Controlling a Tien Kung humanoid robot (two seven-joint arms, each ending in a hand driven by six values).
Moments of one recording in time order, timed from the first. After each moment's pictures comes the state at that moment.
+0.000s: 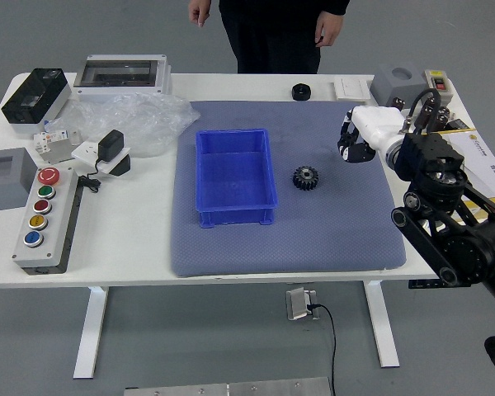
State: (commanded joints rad) left arm -0.16 0.16 -1.04 -0.18 1.36 -0.21 0.38; right arm 0.61 -0.26 1.03 1.26 -2.27 0.23 -0.37
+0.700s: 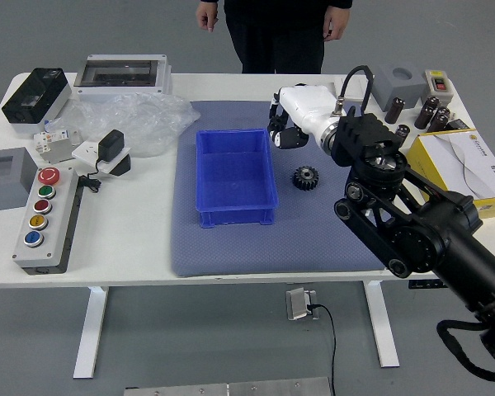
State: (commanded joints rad) left arm -0.16 0.16 -1.05 -0.18 1.37 -0.21 0.39; right arm 0.73 -0.07 0.92 1.22 -2.27 0.23 -0.37
